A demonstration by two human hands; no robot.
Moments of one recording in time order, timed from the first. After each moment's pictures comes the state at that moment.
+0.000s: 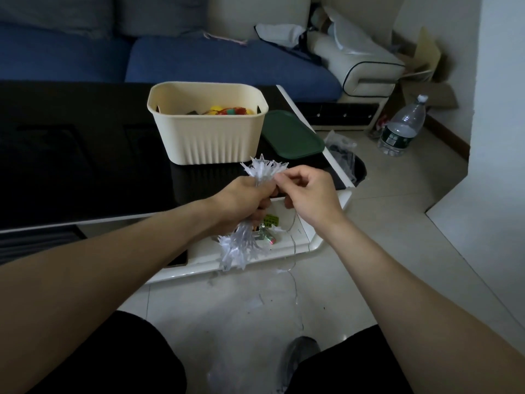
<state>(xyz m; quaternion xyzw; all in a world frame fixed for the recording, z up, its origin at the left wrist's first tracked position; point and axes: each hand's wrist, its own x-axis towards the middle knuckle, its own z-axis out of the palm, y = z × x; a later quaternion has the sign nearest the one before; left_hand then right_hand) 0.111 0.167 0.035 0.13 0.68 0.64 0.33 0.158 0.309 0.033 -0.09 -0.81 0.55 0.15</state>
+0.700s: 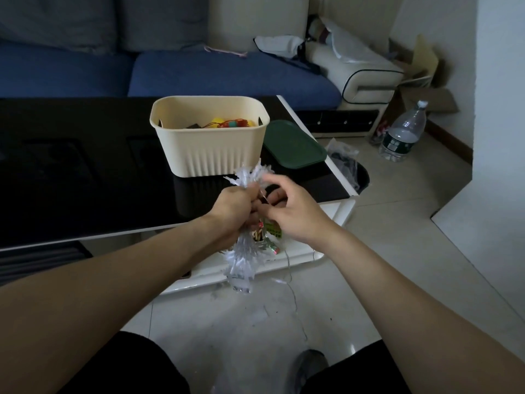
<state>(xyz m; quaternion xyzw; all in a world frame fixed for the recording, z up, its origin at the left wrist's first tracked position) 0.102 0.167 0.030 0.01 0.63 0.73 0.27 0.155 0.288 0.042 -0.05 -0.84 0.53 0.01</state>
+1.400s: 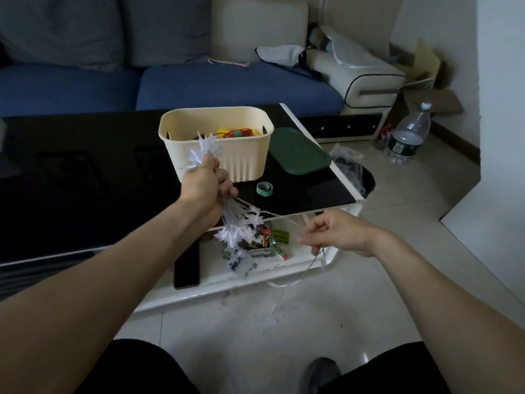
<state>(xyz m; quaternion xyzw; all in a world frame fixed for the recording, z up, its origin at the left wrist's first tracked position) 0.070 0.133 0.066 -0.08 0.51 0.85 0.12 0.170 0.362 0.027 -0.07 -0.85 0.49 -0.18</state>
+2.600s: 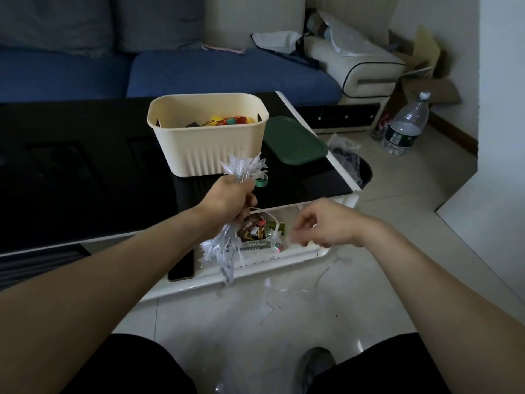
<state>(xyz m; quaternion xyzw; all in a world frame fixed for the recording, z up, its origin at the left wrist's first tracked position) 0.085 0.150 0.036 0.05 0.75 0.62 0.22 0.168 0.347 0.039 -0.04 -0.89 0.40 -0.22</state>
